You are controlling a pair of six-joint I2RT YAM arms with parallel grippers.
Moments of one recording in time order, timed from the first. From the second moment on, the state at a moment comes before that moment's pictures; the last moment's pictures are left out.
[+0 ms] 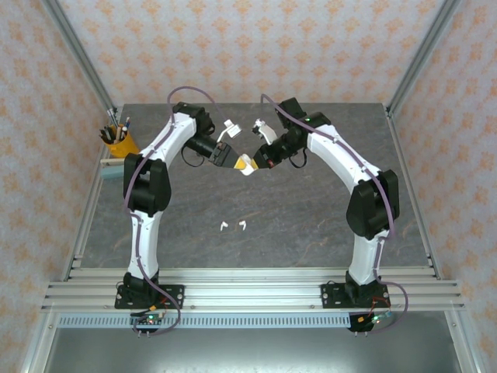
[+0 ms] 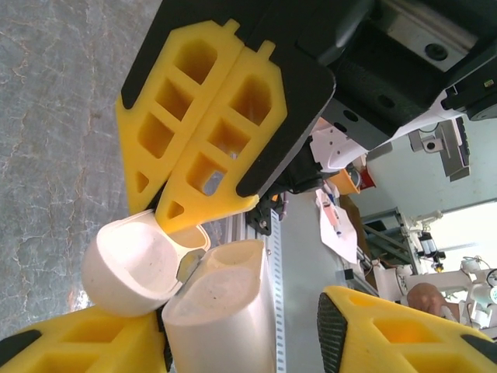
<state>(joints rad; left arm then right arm) -0.23 2.23 2.05 -1.71 1.29 0.88 0.46 1.91 1.78 -1.02 -0.69 -0.17</state>
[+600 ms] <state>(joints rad) -0.24 2.27 2.05 -1.71 1.31 0.89 0.46 1.91 1.78 -1.02 -0.67 -0.17</state>
